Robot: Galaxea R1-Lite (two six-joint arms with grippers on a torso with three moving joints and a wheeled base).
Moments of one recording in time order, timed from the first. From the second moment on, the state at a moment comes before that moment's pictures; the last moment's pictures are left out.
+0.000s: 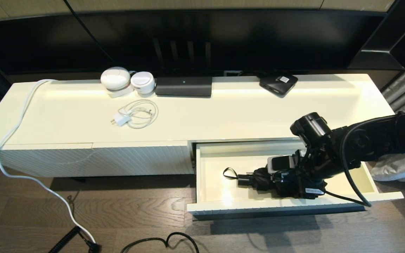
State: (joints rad) left arm 0.00 0.00 0.00 -0.05 -0.01 -0.03; right arm 0.36 1.93 -1.27 0.37 -0.21 -1.08
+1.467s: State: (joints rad) left arm 0.00 0.00 0.00 -0.05 -0.01 -0.03; right arm 0.32 2.01 -1.49 0.62 -0.18 -1.08
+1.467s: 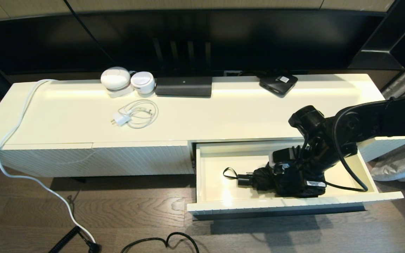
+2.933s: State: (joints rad) left arm 0.00 0.00 0.00 -0.05 -0.01 -0.03; right arm 0.27 2.20 -1.74 0.77 -0.13 -1.08
